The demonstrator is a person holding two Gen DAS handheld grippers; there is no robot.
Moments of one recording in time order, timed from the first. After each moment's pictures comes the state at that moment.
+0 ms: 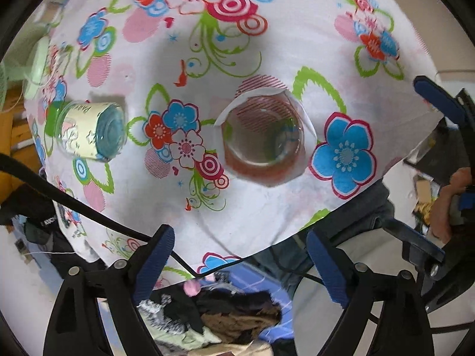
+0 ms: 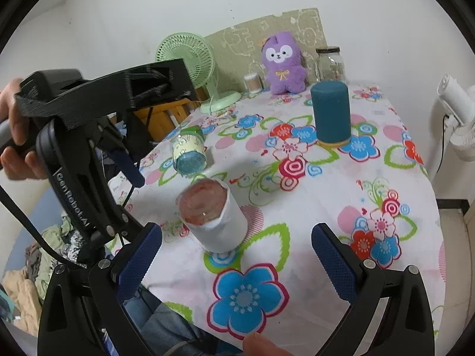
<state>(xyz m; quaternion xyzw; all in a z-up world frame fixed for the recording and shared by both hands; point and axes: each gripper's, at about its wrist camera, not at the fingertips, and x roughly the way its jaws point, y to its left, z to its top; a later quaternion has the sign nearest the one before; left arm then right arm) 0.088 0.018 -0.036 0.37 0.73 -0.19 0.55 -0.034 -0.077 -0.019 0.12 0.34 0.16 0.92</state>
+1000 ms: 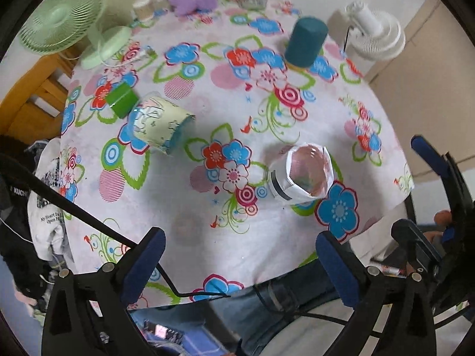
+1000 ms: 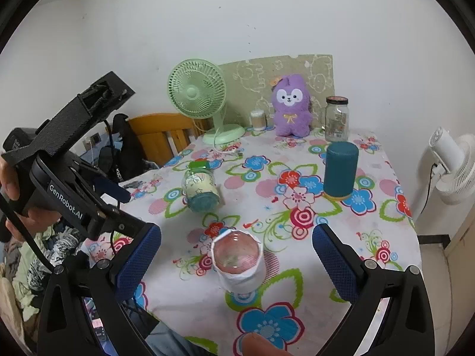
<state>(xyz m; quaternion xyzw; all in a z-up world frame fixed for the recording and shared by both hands) 0.082 0.124 0.029 0.16 0.61 -0.22 0.74 -0.036 -0.027 0.035 0.06 0.28 0.12 0.95</state>
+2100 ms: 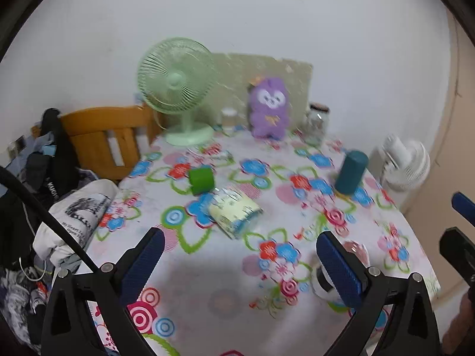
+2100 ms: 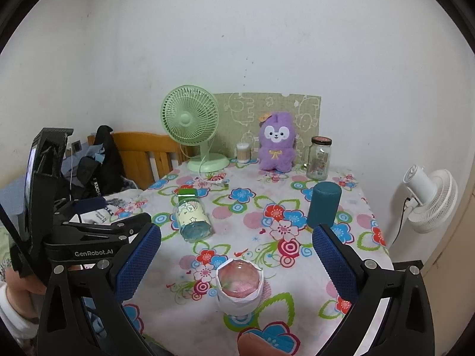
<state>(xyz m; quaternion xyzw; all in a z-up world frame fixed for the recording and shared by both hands) 0.029 0.200 0.031 0.02 0.30 -0.12 0.95 -0.055 0.012 0.059 0.01 0.21 0.06 0.98</state>
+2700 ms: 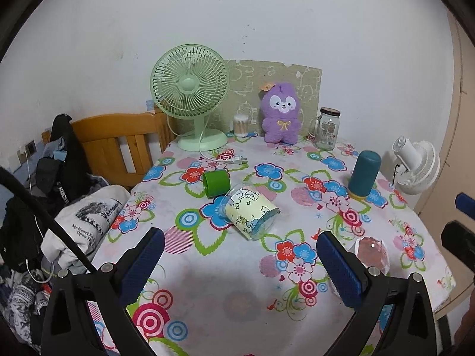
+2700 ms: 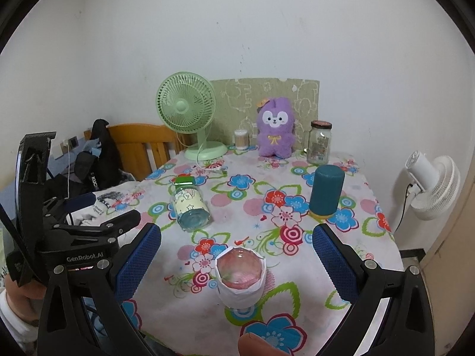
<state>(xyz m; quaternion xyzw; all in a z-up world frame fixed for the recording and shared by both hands) 0.026 0.206 0.016 0.04 0.28 -0.10 0.95 -0.044 0.012 0.041 0.02 0.24 0.05 0.97</state>
